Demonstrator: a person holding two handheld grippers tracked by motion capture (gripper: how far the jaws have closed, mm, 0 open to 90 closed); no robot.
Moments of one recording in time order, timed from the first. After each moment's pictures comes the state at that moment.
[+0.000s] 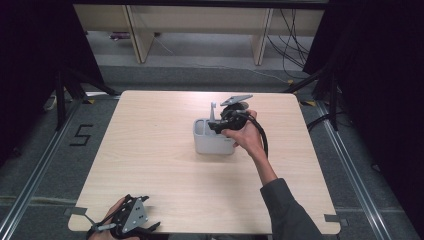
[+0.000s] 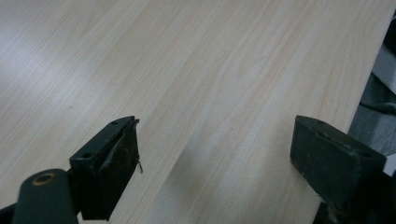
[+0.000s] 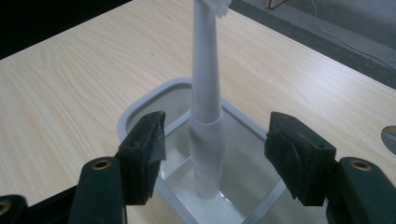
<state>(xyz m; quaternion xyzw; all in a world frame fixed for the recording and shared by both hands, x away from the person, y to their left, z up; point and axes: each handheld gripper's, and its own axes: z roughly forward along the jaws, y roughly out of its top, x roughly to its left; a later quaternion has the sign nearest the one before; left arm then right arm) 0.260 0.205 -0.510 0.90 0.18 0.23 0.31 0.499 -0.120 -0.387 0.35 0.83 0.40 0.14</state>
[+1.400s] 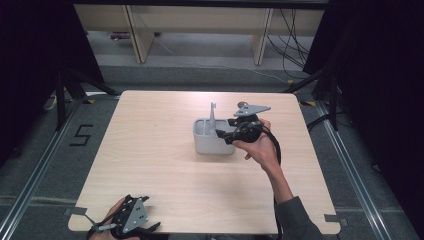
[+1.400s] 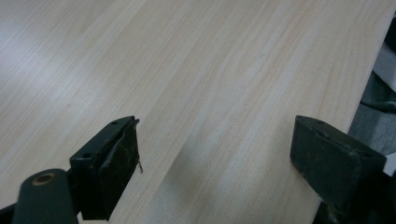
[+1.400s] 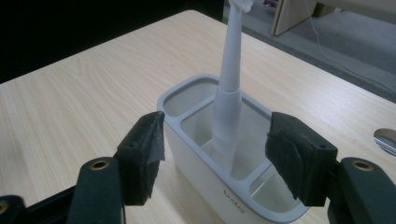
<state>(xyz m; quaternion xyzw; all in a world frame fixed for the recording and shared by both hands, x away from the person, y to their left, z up) 0.259 0.204 -0.512 0.90 0.19 0.23 0.31 0.455 -0.151 -0.380 0.32 0.82 0.45 0.16</state>
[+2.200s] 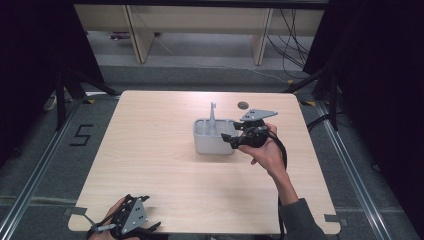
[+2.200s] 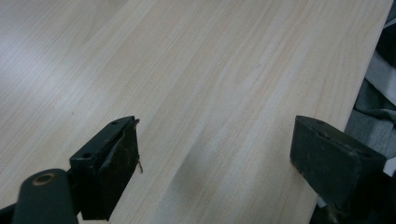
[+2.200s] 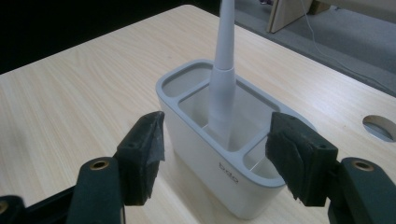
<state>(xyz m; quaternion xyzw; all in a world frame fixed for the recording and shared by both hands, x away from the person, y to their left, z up) 0.258 0.204 -0.507 0.90 0.18 0.24 0.32 0.441 -0.165 -0.382 0.32 0.82 0.45 0.17</state>
